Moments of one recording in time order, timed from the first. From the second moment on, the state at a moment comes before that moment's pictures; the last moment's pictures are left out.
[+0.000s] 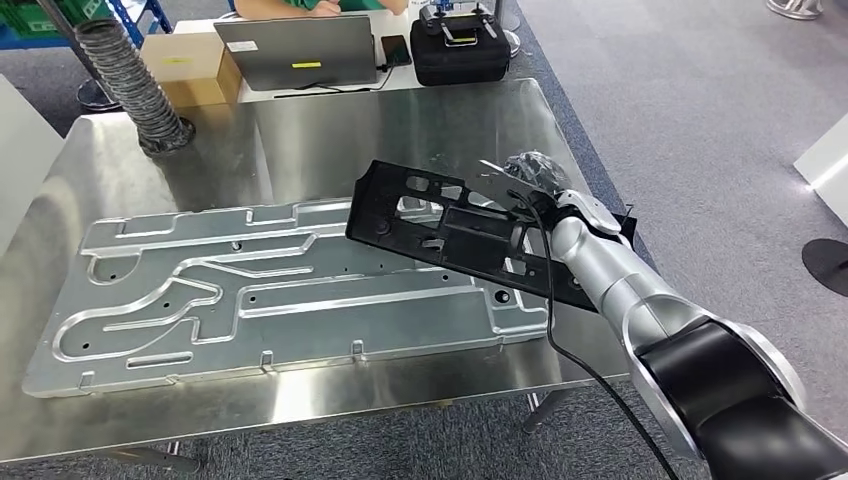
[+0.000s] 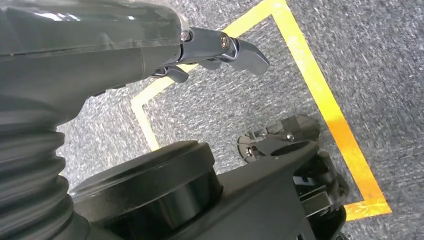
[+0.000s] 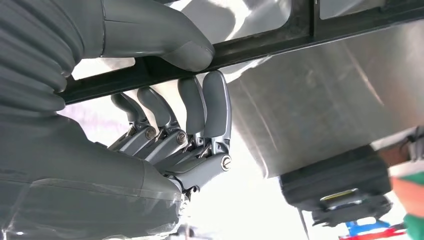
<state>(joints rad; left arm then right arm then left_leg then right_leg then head) -0.11 -0.17 0.63 -0.20 -1.01 0.05 -0.17 -1.08 -0.10 0.58 -0.40 0.53 -0.10 -0.17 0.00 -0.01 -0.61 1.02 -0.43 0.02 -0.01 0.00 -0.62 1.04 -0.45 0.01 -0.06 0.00</state>
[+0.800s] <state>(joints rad) -0.13 -0.17 0.63 -0.20 -0.98 0.03 -0.17 -1.16 -0.06 0.61 -0.38 0.54 -0.07 -0.19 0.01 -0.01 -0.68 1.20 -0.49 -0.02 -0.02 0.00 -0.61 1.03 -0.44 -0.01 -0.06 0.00</state>
